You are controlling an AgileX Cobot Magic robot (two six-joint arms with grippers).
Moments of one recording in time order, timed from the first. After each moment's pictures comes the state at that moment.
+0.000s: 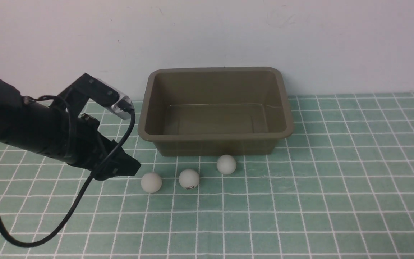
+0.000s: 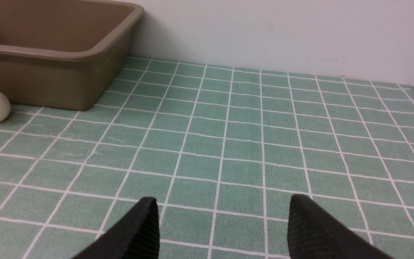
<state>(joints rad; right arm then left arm) 0.04 -0.01 0.02 0.01 0.40 -0.10 -0.04 1.66 -1.03 -0.77 0.74 1.10</state>
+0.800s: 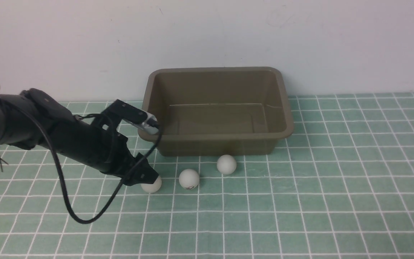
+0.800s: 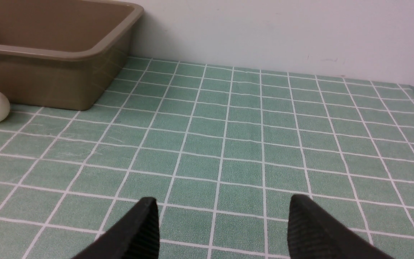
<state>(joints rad) 0.04 -0.01 0.02 0.01 0.40 -0.10 -0.11 1.89 -1.09 -0.86 0.62 1.20</state>
